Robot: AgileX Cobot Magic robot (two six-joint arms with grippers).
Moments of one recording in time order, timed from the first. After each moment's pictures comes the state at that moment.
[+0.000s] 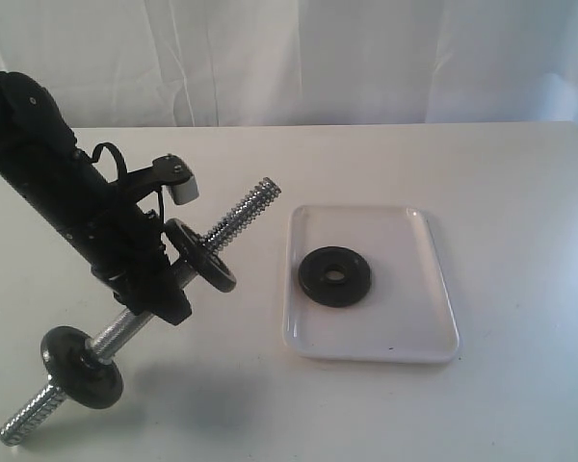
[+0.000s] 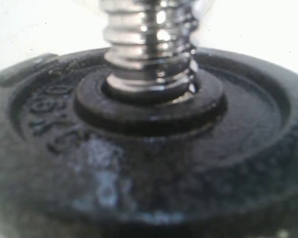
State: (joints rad) left arm -0.37 1.75 -1.17 -0.63 1.01 1.12; right arm 0.04 0.07 -0.28 0.44 0.22 0.12
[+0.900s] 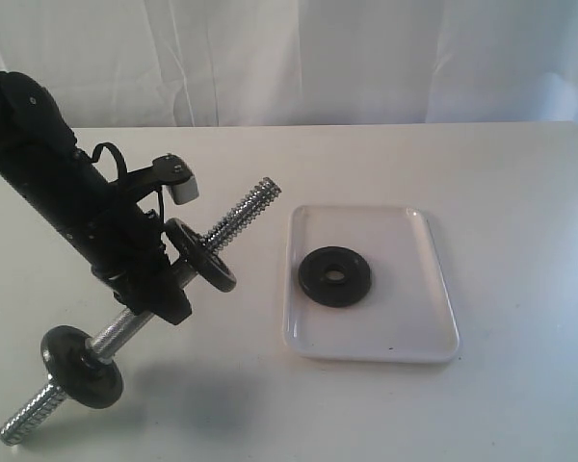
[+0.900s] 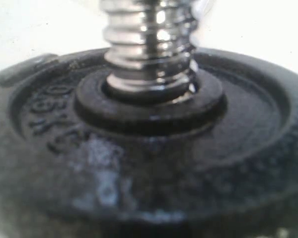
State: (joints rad) left arm -0.37 1.75 -1.17 -0.63 1.01 1.12; right arm 0.04 0.48 -0.41 0.66 0.50 -0.48
